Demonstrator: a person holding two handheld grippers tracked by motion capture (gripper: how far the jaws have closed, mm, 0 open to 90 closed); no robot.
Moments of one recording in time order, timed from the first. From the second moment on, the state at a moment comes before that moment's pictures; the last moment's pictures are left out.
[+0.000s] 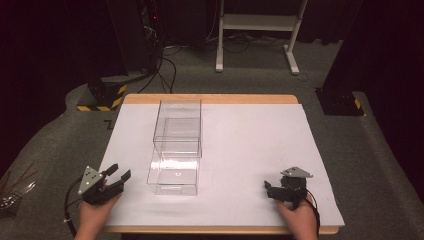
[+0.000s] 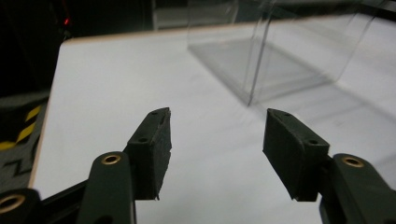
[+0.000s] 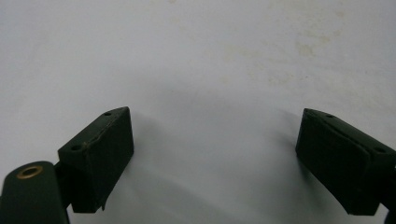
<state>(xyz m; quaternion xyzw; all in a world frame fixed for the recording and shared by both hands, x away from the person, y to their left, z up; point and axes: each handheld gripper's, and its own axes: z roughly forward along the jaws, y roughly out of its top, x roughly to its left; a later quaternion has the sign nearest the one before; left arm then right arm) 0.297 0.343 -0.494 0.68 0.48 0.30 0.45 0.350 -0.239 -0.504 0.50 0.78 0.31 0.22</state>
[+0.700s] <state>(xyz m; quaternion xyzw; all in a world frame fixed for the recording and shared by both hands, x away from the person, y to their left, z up) 0.319 0.331 -0.508 0.74 0.53 0.24 0.33 0.350 -0.239 -0.504 0.50 0.78 0.31 0.22</state>
